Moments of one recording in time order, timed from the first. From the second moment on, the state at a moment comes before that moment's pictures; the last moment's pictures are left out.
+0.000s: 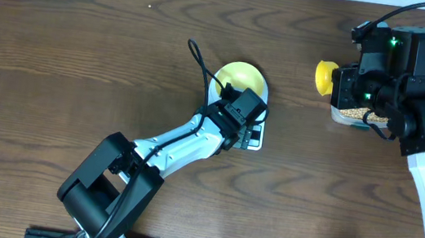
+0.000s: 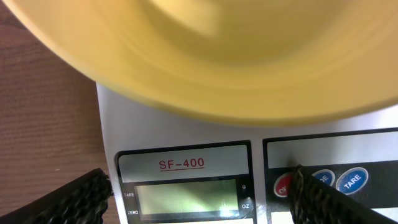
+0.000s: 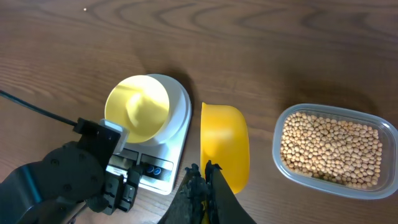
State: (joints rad) left arm -0.71 1.83 1.09 -0.50 -0.27 -0.49; right arm 0.19 1.39 1.55 -0.99 -0.19 0.06
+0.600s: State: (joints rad) left arm -0.69 1.83 1.09 -0.50 -0.30 -0.54; right arm 0.19 1.39 1.55 -1.00 -0.19 0.06
